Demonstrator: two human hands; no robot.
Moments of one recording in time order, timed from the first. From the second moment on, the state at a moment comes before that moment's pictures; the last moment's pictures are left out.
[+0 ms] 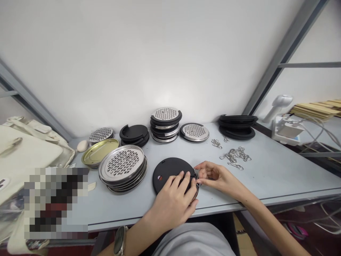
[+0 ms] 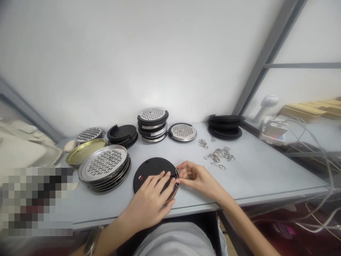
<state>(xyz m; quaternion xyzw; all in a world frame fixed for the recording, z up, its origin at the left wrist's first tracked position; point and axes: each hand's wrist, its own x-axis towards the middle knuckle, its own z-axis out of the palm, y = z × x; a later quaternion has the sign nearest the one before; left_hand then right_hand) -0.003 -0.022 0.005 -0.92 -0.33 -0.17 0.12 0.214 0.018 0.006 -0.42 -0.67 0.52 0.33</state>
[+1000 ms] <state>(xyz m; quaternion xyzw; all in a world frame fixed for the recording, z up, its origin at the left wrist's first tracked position) -0.003 -0.022 0.005 -0.92 -0.33 -0.17 0.11 0.216 0.018 0.003 -0.40 -0.66 0.54 0.34</state>
